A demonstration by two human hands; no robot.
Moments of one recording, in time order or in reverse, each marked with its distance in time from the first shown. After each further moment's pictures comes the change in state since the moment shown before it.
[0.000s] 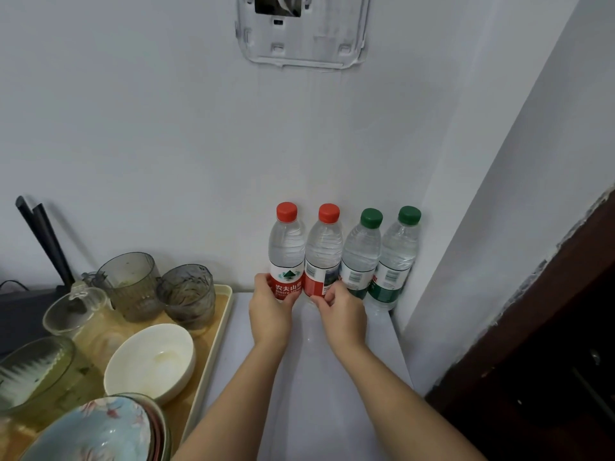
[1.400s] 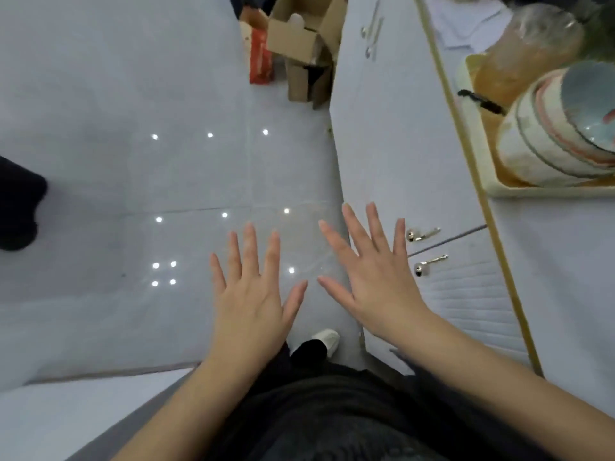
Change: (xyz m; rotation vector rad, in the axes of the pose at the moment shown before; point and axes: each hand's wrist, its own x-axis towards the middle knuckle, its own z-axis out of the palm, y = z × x) left_hand -0.524 -0.085 -0.143 0.903 0.535 -0.932; right_hand -0.364 0.010 -0.033 -0.430 -1.205 -1.839
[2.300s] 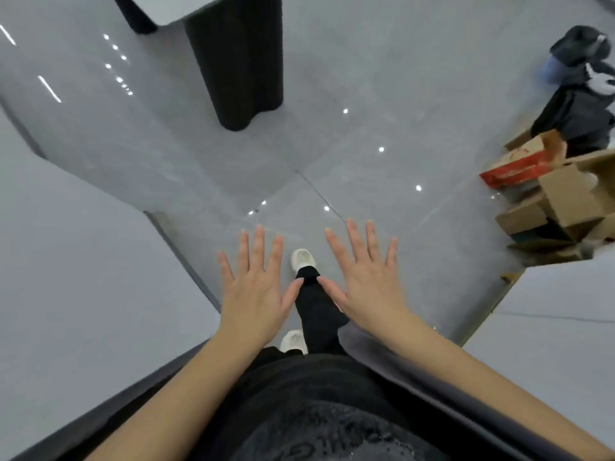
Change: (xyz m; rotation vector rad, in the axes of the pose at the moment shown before) left_hand -0.024 -0.308 0.006 -0.137 0.033 -0.866; right_hand 0.255 -0.324 0.059 -0.183 -0.230 -0.766
